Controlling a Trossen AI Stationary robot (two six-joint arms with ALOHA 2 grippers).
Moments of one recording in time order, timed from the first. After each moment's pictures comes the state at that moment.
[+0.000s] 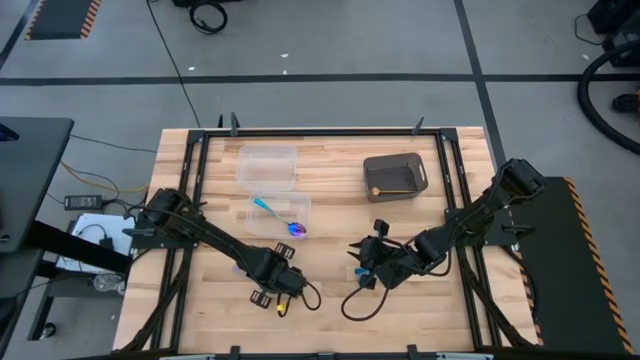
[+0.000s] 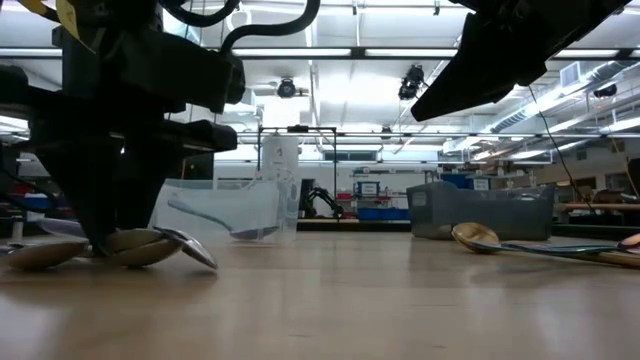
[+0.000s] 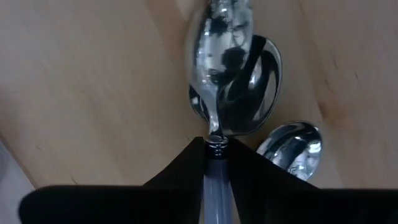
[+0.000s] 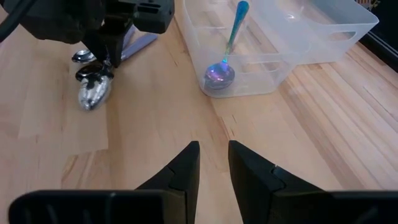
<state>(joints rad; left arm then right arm) -0.47 1.92 1.24 -0.78 -0.08 -0.02 0.55 1.57 0.85 -0.10 0.74 0.49</state>
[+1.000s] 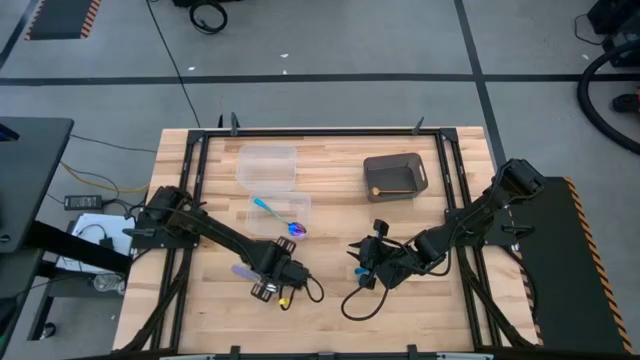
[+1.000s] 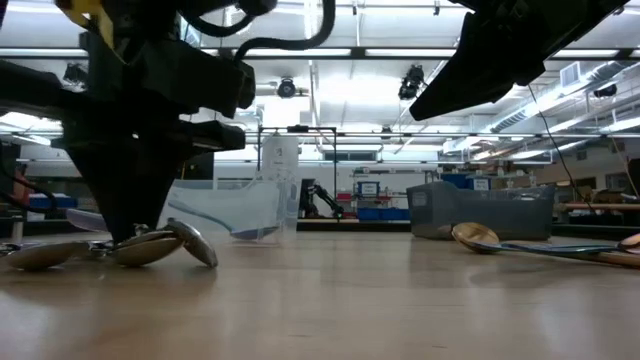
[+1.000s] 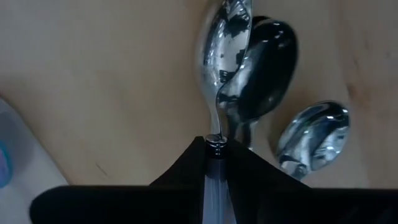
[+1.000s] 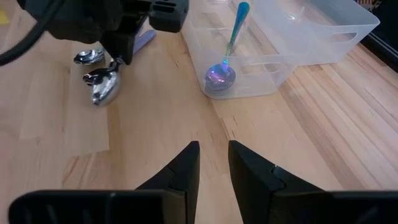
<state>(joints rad) -0.43 1.92 1.26 -0.84 -0.07 0.04 0.55 1.57 0.85 -0.09 0.74 0.49</state>
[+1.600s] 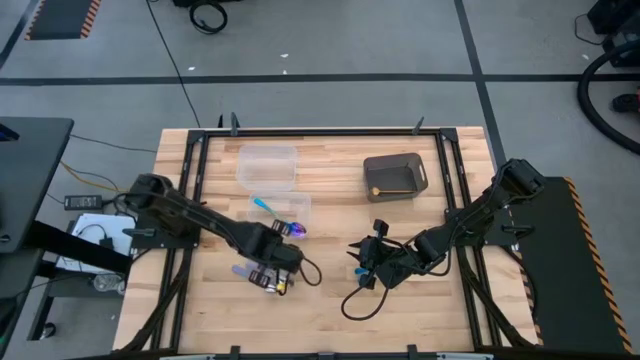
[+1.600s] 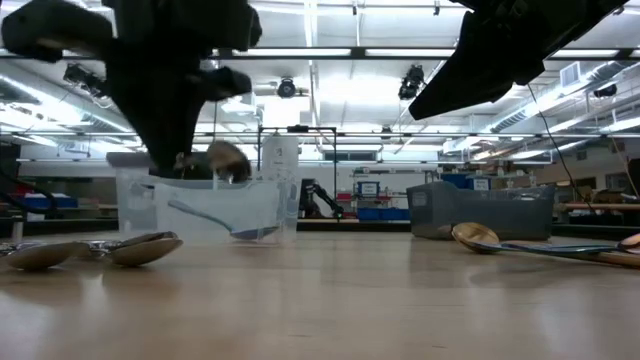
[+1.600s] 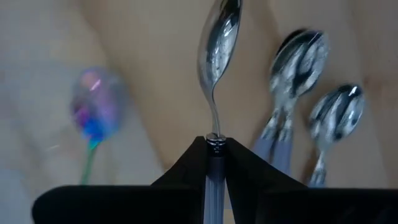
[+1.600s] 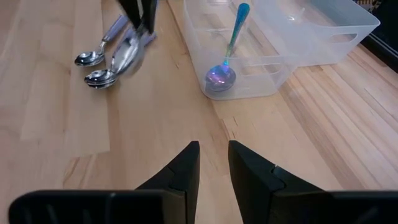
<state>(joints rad) -0.36 1.73 1.26 -0.93 -0.18 0.06 0.55 1.57 0.85 -0.08 0.74 0.49</state>
